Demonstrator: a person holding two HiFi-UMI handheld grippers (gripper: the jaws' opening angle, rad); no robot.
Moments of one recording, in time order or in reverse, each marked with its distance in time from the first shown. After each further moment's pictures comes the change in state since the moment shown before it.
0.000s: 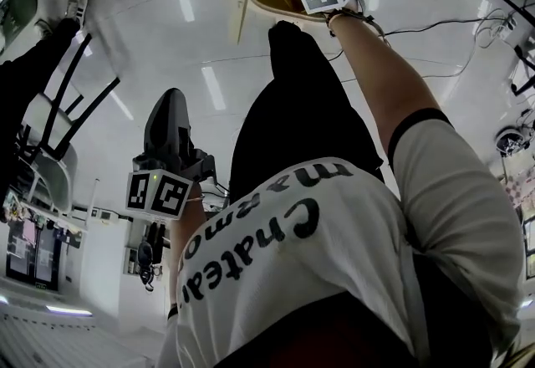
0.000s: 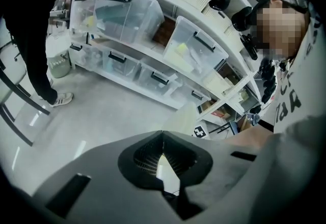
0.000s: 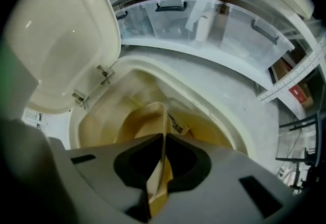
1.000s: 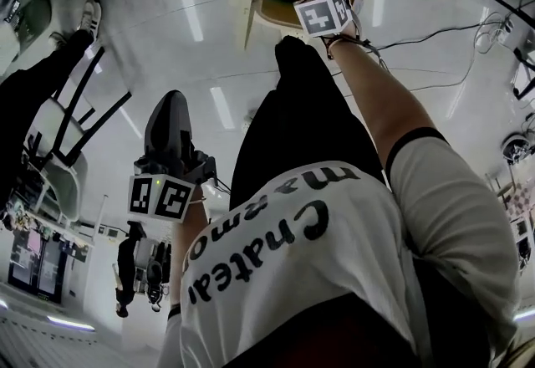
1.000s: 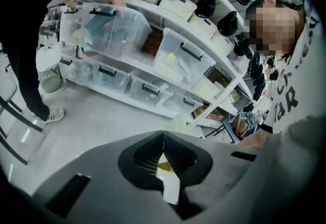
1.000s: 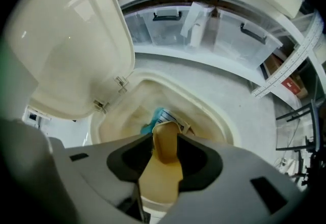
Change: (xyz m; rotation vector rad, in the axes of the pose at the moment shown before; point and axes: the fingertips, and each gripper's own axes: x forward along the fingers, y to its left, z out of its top) left arm -0.017 -0.019 0.034 0.101 -0.107 -0.064; right arm -0.038 0.014 -0.005 0.057 -0.043 -0.023
